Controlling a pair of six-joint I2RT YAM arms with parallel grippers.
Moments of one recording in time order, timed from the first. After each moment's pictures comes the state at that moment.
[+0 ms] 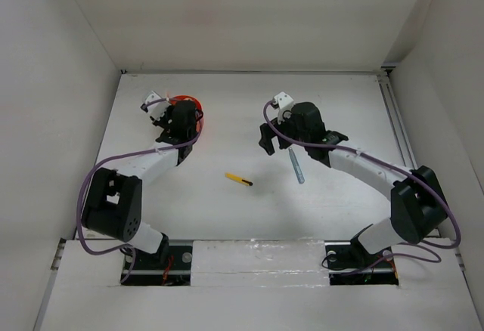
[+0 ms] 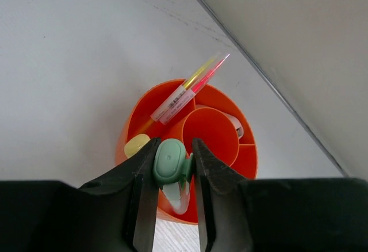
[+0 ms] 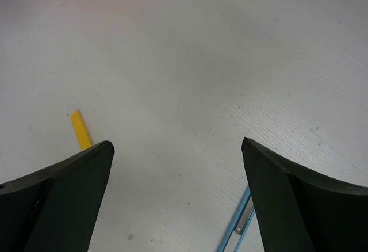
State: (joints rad) left arm -0.35 1.48 0.87 0.21 -0.93 -0.81; right arm 0.58 1.49 1.02 -0.05 -0.14 0.02
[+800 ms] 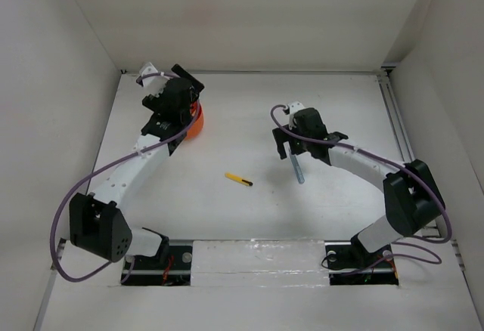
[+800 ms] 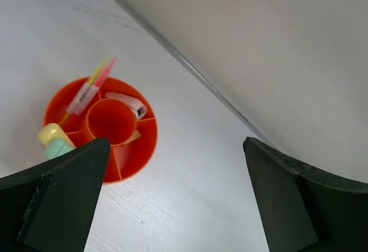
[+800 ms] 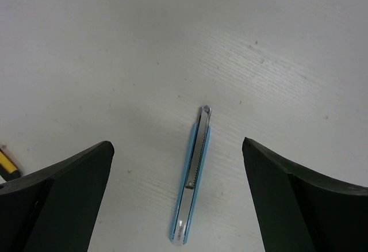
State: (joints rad) left arm -0.39 1.35 1.12 -0.09 -0.72 -0.82; right arm 0.52 1.54 1.00 -0.19 0.07 0.05
